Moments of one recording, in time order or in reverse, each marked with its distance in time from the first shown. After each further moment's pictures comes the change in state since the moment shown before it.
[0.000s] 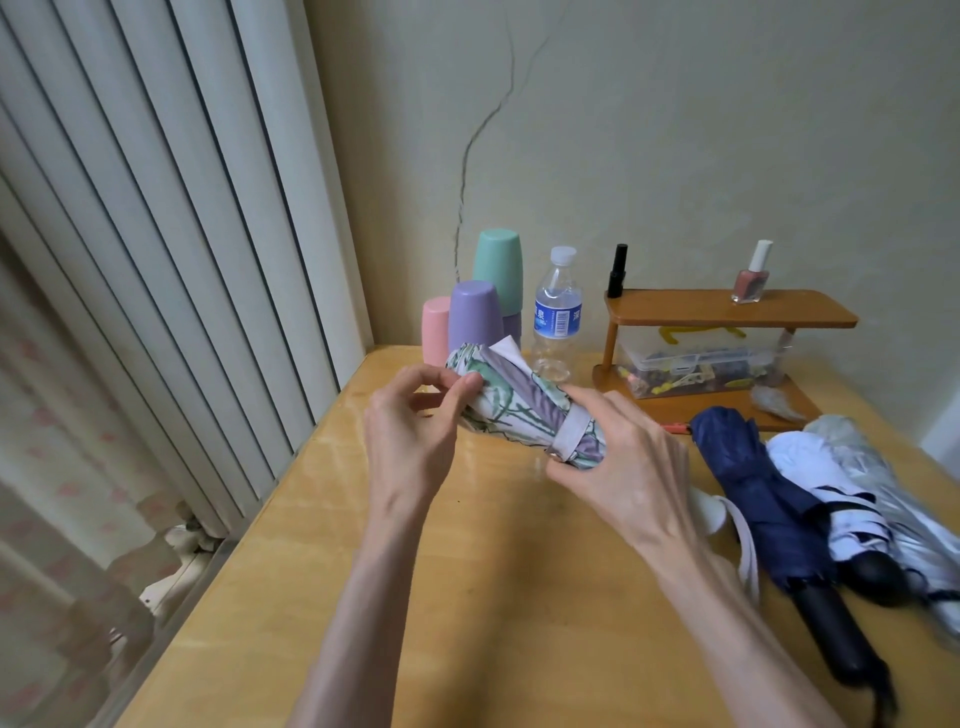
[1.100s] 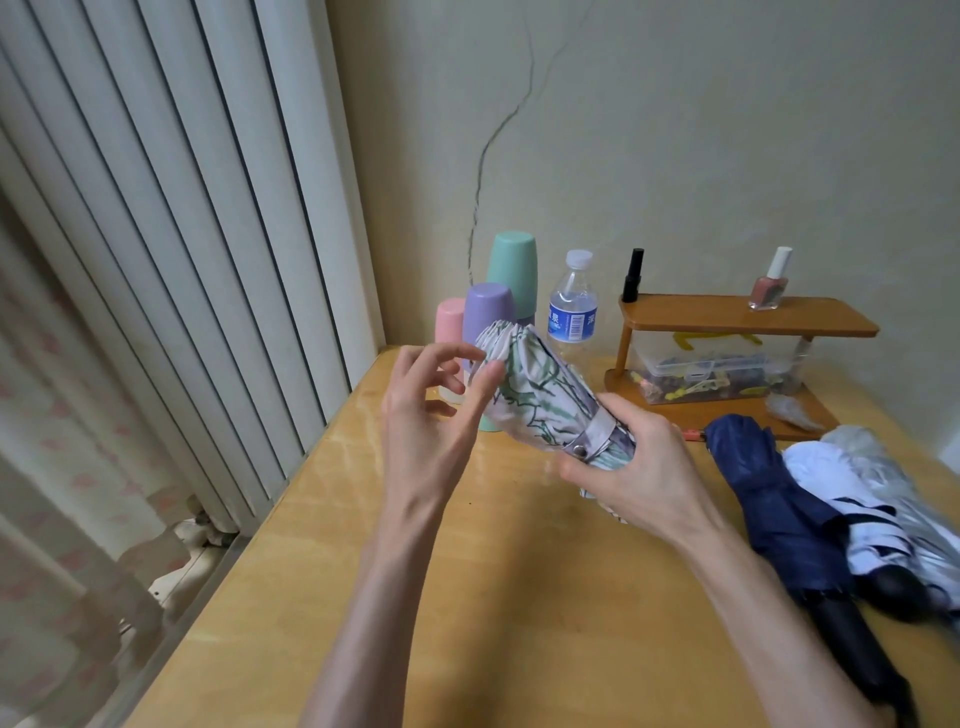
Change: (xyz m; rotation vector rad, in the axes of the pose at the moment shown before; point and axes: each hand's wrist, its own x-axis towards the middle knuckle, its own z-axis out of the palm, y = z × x) left_hand 0.000 0.005 -0.003 -0.043 -0.030 0.234; right_hand 0.009 -0.007 -0.022 0.499 -0.321 0.213
